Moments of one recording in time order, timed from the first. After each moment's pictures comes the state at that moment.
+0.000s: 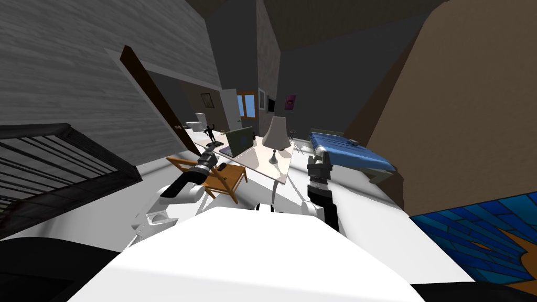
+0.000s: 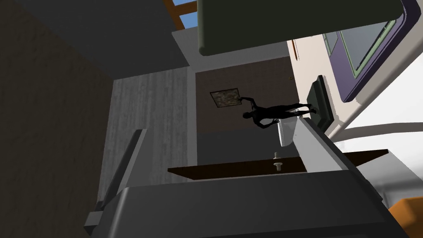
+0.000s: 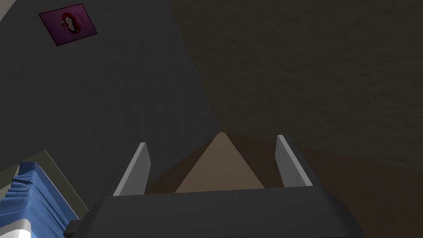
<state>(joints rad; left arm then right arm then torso) 0.35 0.34 0.28 -2.26 0.18 0.26 0.08 0.45 0.03 0.05 -2.29 -0.05 -0.41 -0.08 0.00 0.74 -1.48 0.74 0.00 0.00</state>
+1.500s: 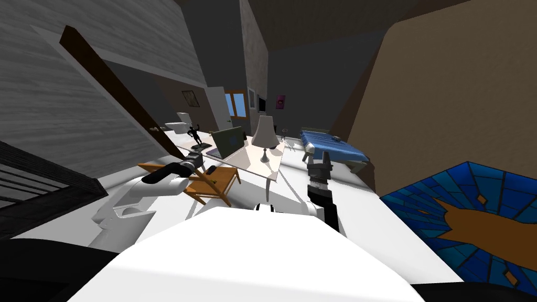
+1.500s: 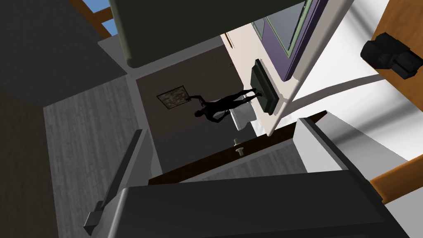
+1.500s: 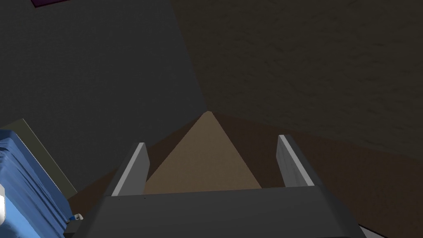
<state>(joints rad) 0.31 0.54 0.46 -2.21 0.27 0.67 0.12 0.45 0.02 0.05 -2.29 -0.05 -0.41 -0.08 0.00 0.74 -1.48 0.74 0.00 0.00</state>
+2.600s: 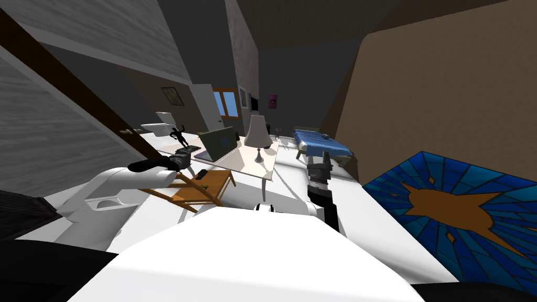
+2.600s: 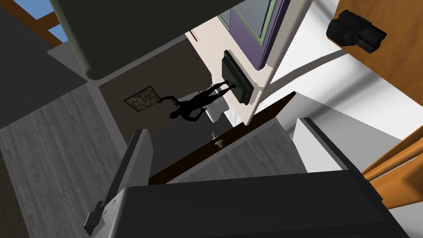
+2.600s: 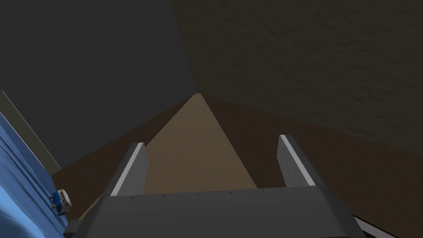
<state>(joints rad) 0.28 0.68 0.56 -2.15 0.31 0.95 0.15 0.45 0.02 0.05 -2.29 -0.05 -0.41 -0.08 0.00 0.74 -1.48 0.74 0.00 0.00</state>
